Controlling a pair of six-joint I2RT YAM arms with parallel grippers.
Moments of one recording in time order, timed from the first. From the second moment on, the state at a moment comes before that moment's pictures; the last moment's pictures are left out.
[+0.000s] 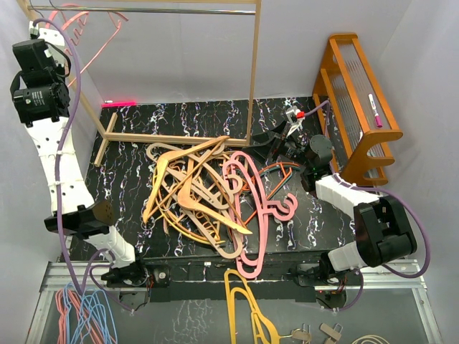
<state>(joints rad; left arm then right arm) 0.26 1.68 2.37 -1.07 -0.39 0.40 0.28 1.42 0.72 0.93 -0.77 0.59</state>
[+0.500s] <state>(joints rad) 0.36 1.76 2.42 -1.07 -0.30 0.33 0.28 1.42 0.72 0.90 -0.78 0.58</state>
